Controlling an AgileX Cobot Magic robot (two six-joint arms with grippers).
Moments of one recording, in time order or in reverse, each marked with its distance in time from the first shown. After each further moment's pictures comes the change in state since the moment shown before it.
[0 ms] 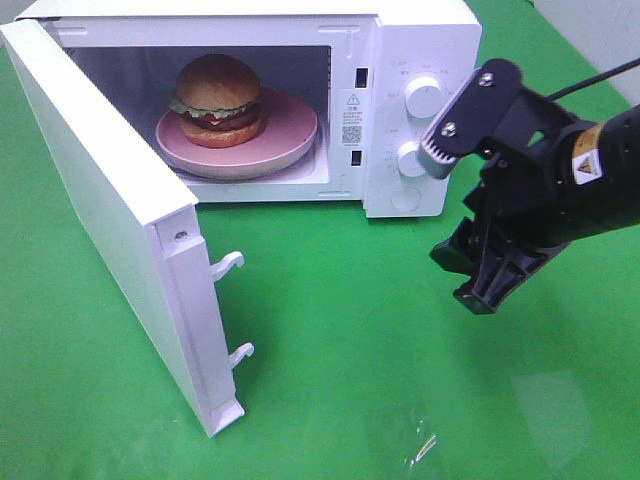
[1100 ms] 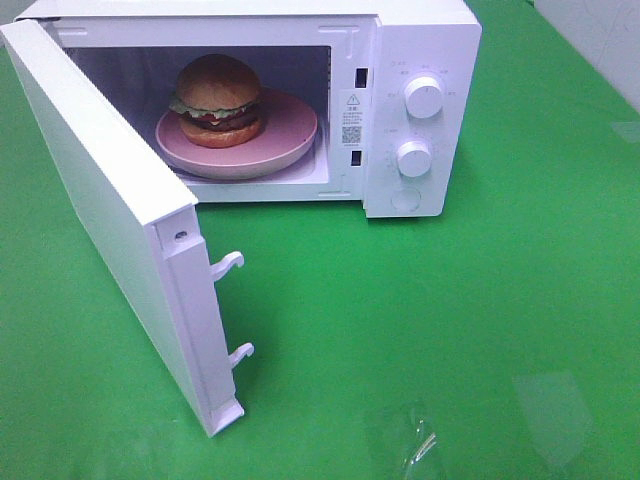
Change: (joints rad) left arm 0.000 0.000 0.000 0.000 0.000 0.000; right arm -0.101 -0.843 0.037 0.094 0.817 0.396
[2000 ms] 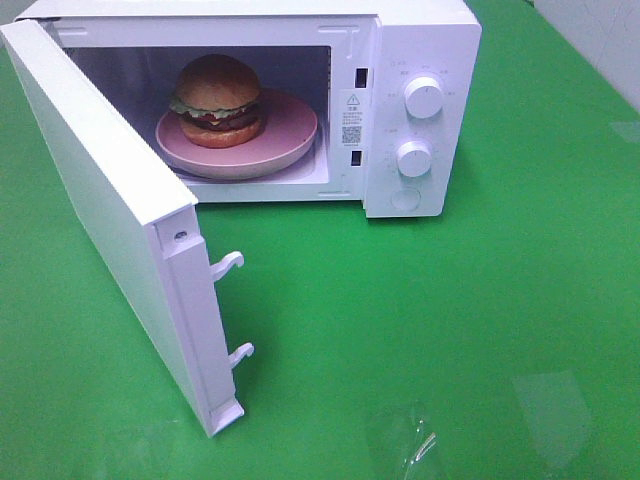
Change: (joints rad) left arm 0.000 0.000 0.000 0.000 0.000 0.000; right arm -0.301 -0.444 0.166 -0.001 -0.134 -0.042
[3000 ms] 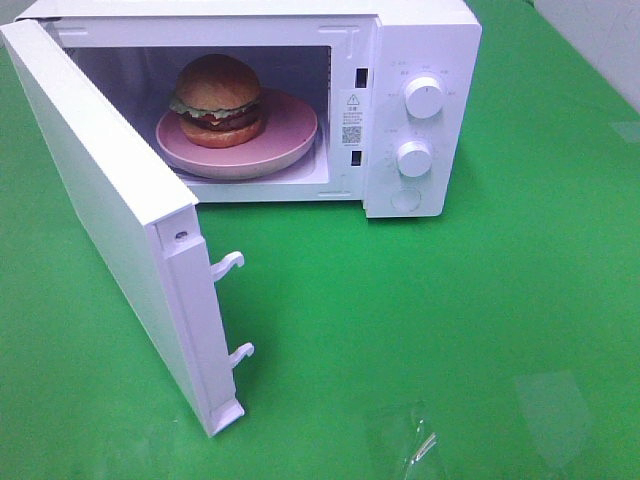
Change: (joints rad) left arm 0.000 0.000 0.000 0.000 0.000 0.000; right arm -0.025 -0.033 0.000 0.000 -0.001 -0.001
